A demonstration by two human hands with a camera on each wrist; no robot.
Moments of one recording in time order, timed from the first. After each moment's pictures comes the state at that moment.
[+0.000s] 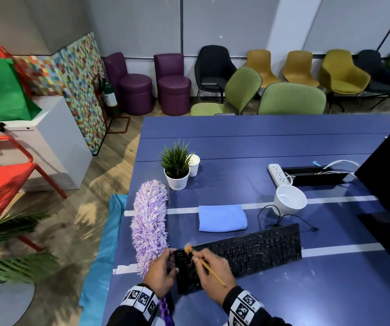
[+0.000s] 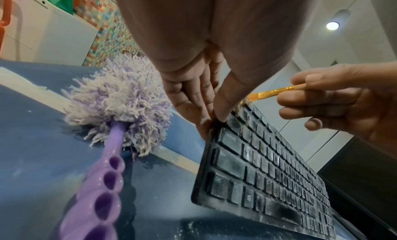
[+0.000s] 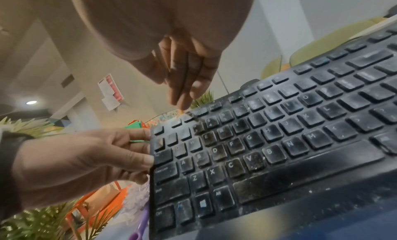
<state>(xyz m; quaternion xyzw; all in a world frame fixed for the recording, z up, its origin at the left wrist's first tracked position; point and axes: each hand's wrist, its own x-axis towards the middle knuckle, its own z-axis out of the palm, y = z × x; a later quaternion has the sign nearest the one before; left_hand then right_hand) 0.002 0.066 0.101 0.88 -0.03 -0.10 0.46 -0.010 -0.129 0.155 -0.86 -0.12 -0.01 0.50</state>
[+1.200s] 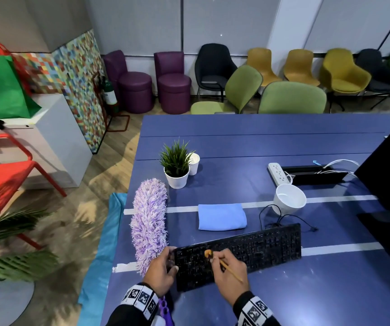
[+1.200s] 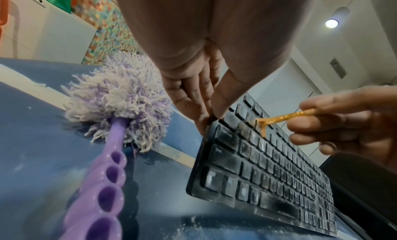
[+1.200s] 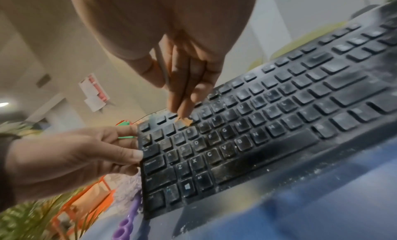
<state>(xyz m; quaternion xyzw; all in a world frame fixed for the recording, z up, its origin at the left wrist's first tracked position) 0.001 0.061 0.106 0.88 -0.03 -0.08 0.48 -0.019 -0.158 0.143 -0.86 0.01 -0.05 0.51</state>
